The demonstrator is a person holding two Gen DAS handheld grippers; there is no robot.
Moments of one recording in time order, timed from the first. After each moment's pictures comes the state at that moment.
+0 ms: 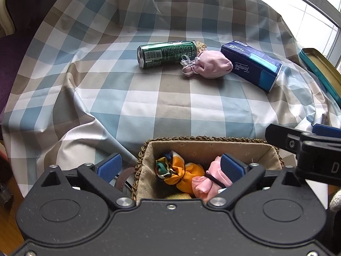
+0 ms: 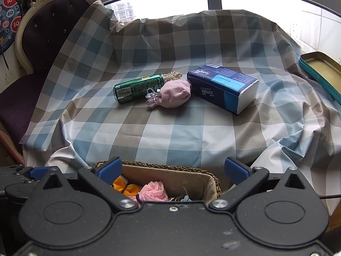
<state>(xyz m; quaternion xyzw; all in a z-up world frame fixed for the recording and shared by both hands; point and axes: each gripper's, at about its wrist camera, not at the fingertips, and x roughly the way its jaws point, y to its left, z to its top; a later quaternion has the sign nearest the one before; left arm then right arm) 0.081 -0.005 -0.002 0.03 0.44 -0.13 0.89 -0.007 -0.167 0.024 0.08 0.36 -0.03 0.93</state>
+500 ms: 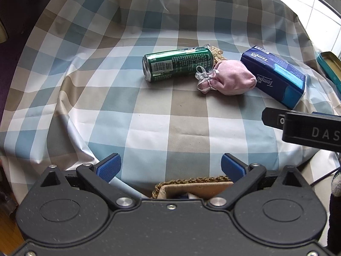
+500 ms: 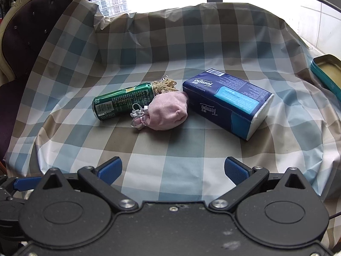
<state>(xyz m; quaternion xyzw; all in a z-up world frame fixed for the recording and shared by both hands) 0.153 -0.012 -0.010 0.05 0.46 -0.11 0.88 0.104 -0.188 0.008 0.08 0.38 -0.05 0.92</state>
